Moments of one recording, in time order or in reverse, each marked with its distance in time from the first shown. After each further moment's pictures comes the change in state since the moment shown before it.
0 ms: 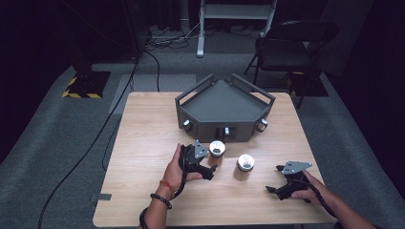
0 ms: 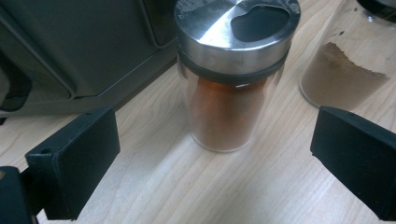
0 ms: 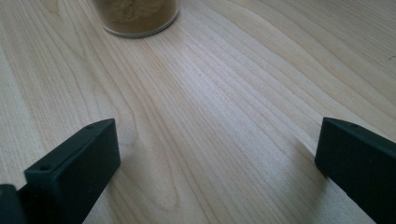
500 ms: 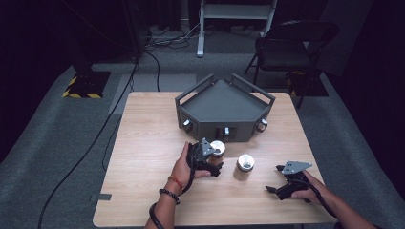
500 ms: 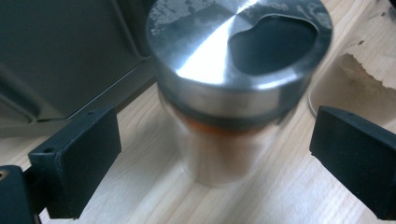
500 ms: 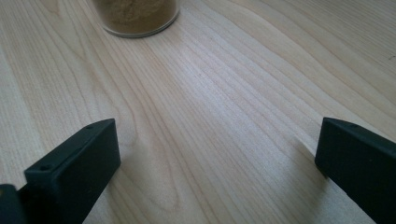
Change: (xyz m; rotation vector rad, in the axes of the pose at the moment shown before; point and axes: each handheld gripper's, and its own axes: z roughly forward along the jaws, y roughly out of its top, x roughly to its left) left arm -0.002 0.009 0.032 0.000 -0.012 -0.009; right arm 0.000 0.000 0.000 0.000 0.000 -0.001
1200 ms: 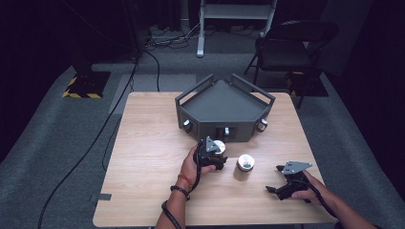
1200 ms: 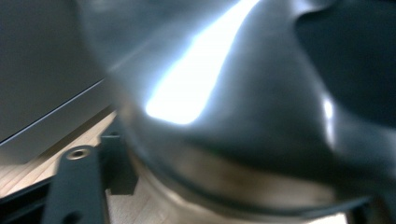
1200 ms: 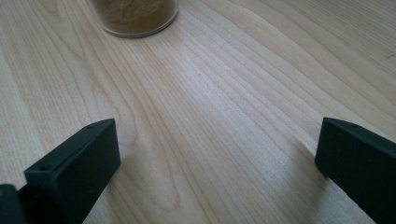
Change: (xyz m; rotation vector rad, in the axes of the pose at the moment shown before) left arm 0.010 -0.011 0.035 -0.053 -0.054 -0.061; right arm 0.001 0.000 0.000 0.000 -0.005 0.004
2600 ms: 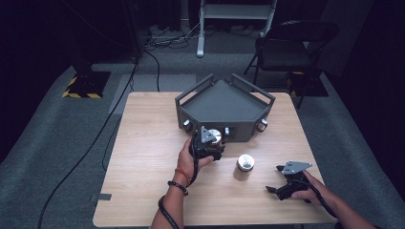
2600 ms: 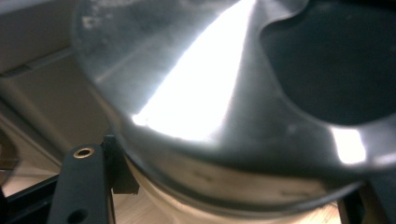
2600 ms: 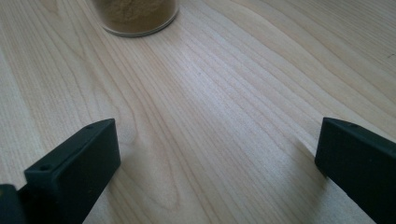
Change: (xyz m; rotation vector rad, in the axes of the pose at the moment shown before) left arm -0.002 0.030 -0.046 -0.068 0.061 -0.048; right arm 0.000 0.001 0.000 0.003 0.001 -0.001
